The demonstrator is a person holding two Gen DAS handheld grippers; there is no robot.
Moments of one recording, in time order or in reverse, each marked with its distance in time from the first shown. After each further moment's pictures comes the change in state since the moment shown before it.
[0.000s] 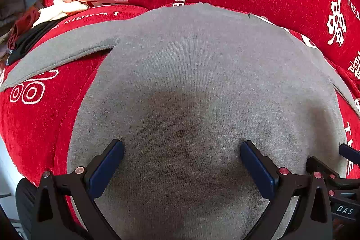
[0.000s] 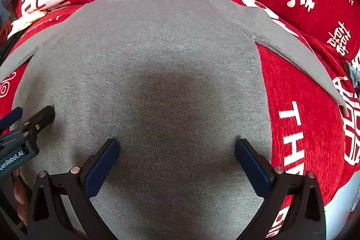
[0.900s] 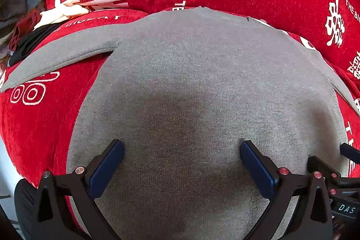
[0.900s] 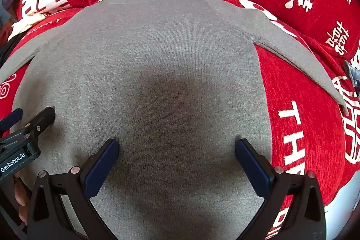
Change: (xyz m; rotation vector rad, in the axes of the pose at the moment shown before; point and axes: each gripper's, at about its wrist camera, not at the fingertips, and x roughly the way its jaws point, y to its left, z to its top) left arm -0.004 -0.001 0.000 0.004 -0.029 0.003; right arm -0.003 0.001 -0.003 0.012 -0.026 -0.004
